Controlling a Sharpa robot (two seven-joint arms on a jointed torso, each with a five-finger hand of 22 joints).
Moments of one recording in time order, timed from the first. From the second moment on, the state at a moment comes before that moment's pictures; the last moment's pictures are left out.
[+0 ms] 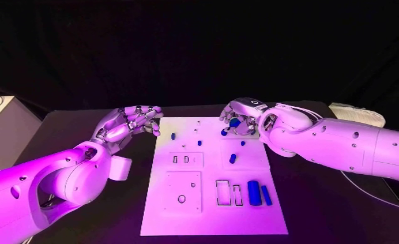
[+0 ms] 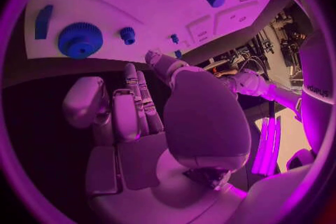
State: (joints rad) left arm 1.17 -0.96 -0.02 1.69 -0.05 -0.27 0.47; left_hand 1.32 -0.18 0.55 0.10 0.05 0.90 0.21 0.22 0.17 1.07 0.15 0.07 0.07 1.01 0.09 0.64 0.54 0.18 0.95 0.18 0.77 0.47; right arm 1.32 -0.81 -0.17 1.41 -1.48 -0.38 -0.06; right_hand 1.31 -0.27 0.54 0.06 0.13 1.01 0.17 0.13 0.21 1.16 0.10 0.06 0.07 1.46 0.01 1.34 1.15 0.10 1.45 0.10 1.18 1.06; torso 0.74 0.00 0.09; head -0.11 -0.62
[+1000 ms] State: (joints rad) left arm 1.17 -0.96 -0.02 1.69 -0.06 -0.25 0.45; left_hand 1.32 -0.18 0.55 0.10 0.05 0.90 0.21 0.22 0.17 1.07 0.15 0.07 0.07 1.00 0.09 0.65 0.55 0.18 0.94 0.18 0.79 0.48; right arm 1.31 -0.77 -0.17 1.39 -1.54 -0.31 -0.18; right_hand 1.30 -0.26 0.51 0.09 0.15 1.00 0.17 0.12 0.21 1.18 0.09 0.08 0.09 1.46 0.01 1.39 1.20 0.07 1.46 0.10 1.32 1.21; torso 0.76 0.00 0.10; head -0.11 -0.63
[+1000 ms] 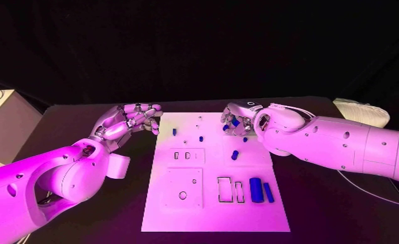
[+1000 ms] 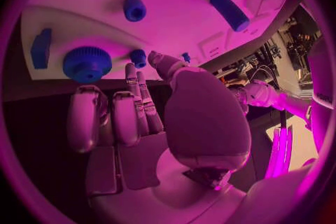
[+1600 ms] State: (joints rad) left arm 1.18 -0.96 -0.02 1.68 -0.06 -0.25 0.44; left_hand 1.32 -0.18 0.55 0.10 0.05 0.90 0.21 0.22 0.17 1.07 0.15 0.07 0.07 1.00 0.09 0.65 0.55 0.18 0.94 0.18 0.79 0.48; right arm 1.31 -0.77 -0.17 1.39 -1.54 -0.31 -0.19; right_hand 1.35 -0.22 0.59 0.07 0.16 1.07 0.14 0.17 0.25 1.25 0.07 0.09 0.10 1.47 -0.01 1.40 1.21 0.07 1.46 0.09 1.34 1.24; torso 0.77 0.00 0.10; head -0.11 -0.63
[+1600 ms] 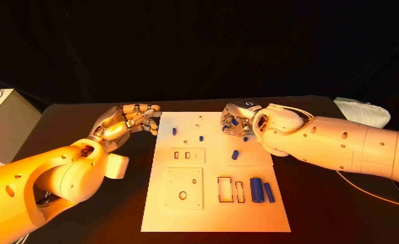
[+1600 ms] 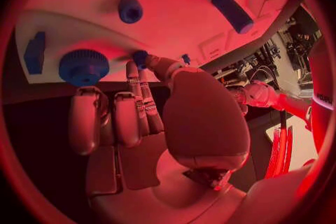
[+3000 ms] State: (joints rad) left arm 1.18 -0.96 -0.02 1.68 -0.06 -0.24 0.43; left_hand 1.32 -0.18 0.55 0.09 0.05 0.90 0.21 0.22 0.17 1.07 0.15 0.07 0.07 1.00 0.09 0.67 0.55 0.18 0.94 0.18 0.82 0.50; right arm 1.32 -0.64 -0.15 1.33 -1.60 -0.44 -0.24; right_hand 1.37 -0.20 0.62 0.02 0.16 1.09 0.13 0.20 0.29 1.27 0.08 0.09 0.11 1.47 -0.02 1.42 1.23 0.07 1.47 0.08 1.36 1.28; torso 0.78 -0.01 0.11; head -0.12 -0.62
